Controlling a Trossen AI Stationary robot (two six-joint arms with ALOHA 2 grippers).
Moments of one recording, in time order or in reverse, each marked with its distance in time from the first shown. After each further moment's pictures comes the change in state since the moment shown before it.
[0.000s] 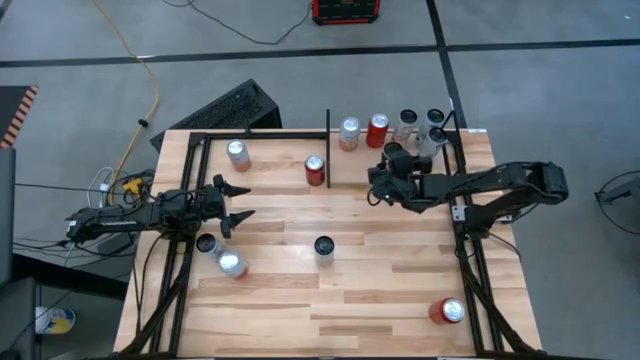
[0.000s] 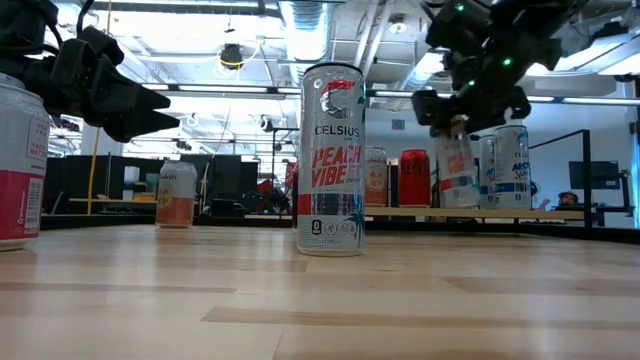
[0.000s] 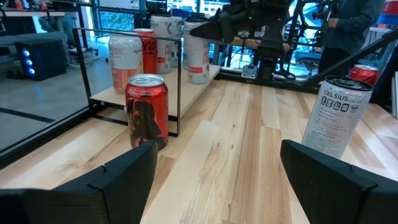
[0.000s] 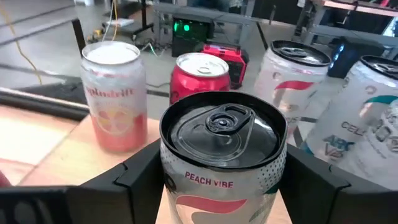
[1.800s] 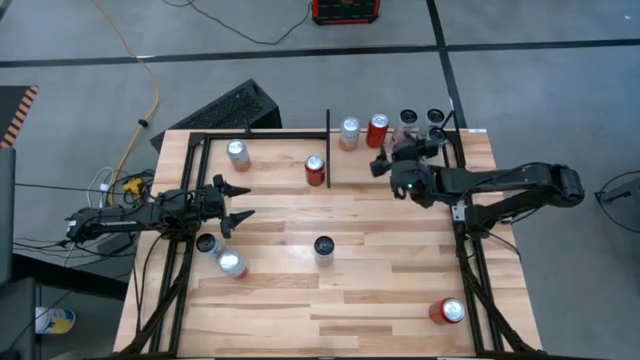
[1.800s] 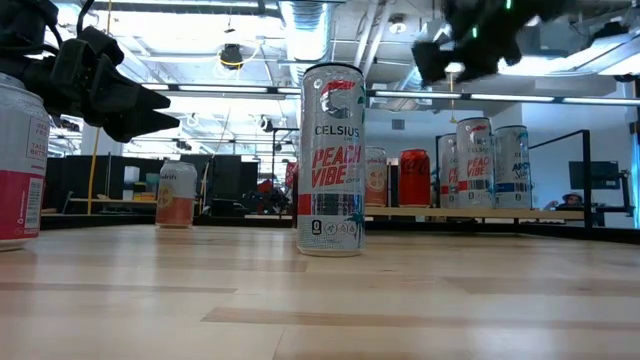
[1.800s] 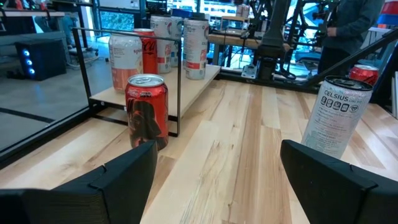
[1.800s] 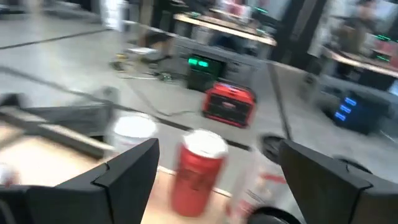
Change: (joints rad) left arm 0.000 0.000 0.000 0.000 0.000 0.000; right arm 0.035 -0.163 0.079 0.183 0.007 -0.508
